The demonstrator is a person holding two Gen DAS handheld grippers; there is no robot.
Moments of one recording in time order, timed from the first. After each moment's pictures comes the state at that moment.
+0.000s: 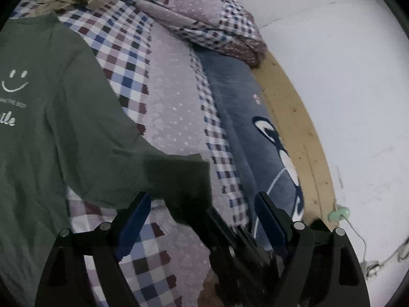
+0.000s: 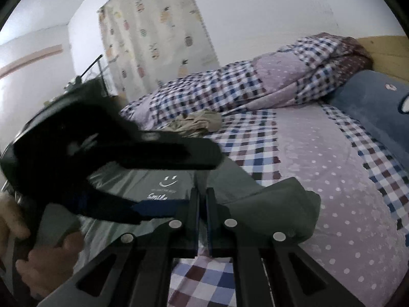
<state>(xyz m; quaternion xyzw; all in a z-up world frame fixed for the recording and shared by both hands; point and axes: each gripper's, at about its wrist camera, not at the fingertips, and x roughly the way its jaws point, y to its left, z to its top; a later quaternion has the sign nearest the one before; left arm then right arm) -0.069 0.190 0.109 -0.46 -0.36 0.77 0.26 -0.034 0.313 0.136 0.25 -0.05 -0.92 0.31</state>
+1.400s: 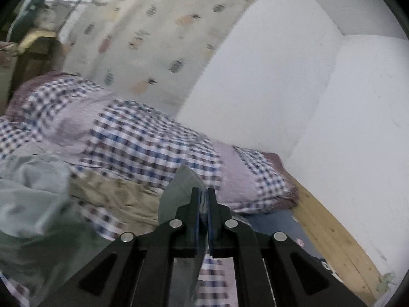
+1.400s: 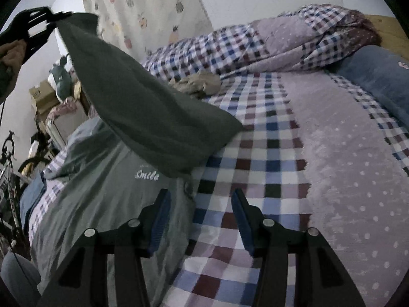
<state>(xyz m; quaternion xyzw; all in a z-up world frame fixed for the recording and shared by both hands) -0.084 -0.083 0.310 -0.15 -0.27 0.95 0.03 -0.082 0.251 0.084 0.35 -0.04 -0.89 0.28</state>
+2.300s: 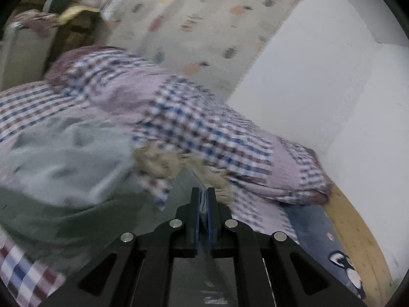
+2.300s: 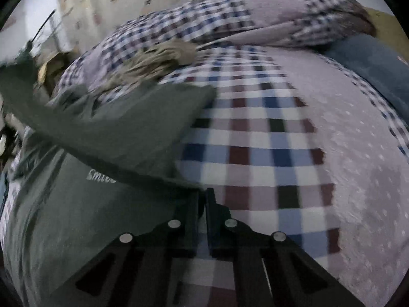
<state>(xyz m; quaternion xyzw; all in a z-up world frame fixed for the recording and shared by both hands) -0.036 -0.168 0.197 -0.20 -0.31 0.93 -0.06 -0.140 0.208 0.038 0.41 0.00 -0.90 0.15</state>
